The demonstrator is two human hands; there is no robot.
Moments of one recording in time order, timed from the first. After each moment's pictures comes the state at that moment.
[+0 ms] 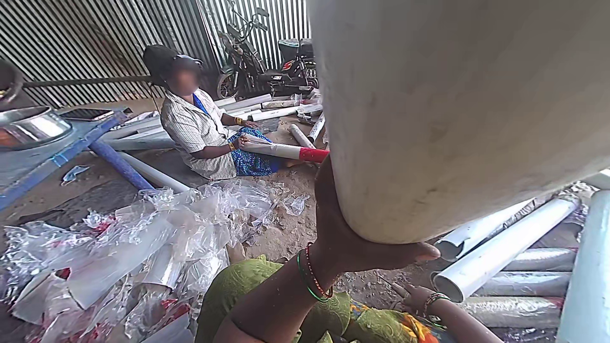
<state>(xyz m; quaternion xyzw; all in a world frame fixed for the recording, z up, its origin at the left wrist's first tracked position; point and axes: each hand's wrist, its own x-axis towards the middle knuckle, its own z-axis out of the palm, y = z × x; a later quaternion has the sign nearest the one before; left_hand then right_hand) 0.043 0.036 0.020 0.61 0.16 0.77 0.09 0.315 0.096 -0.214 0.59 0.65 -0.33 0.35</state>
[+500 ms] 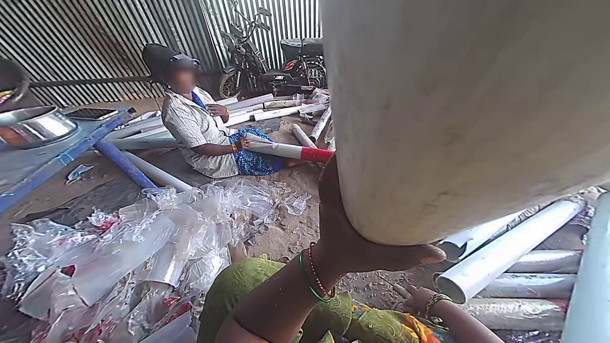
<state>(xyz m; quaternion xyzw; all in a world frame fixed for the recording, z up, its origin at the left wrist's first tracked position) 0.044 0.036 0.020 0.61 0.16 0.78 0.09 0.312 0.098 -0.207 0.55 0.67 -0.30 0.39</state>
